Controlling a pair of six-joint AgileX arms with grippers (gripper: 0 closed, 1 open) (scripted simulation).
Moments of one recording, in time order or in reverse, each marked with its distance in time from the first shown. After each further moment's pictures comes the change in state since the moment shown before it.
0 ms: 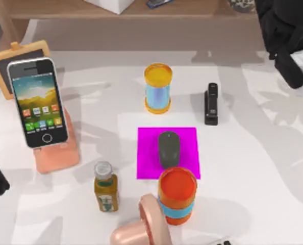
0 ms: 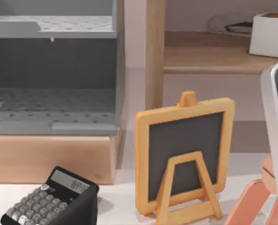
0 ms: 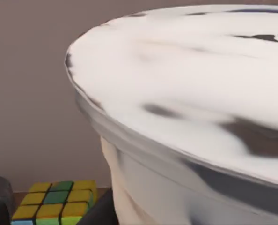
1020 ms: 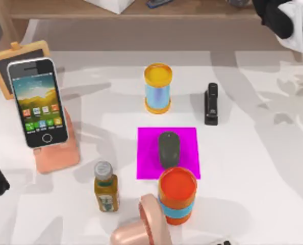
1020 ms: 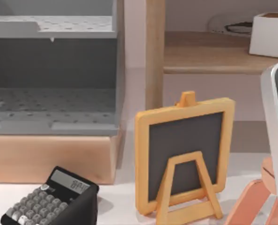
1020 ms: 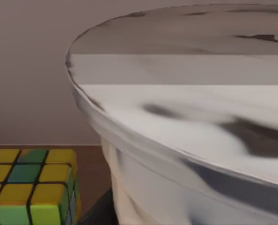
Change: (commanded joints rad) left arm 0.000 0.000 0.000 0.000 0.000 0.000; right arm -0.024 0.135 0.352 -0.431 -0.006 -0.006
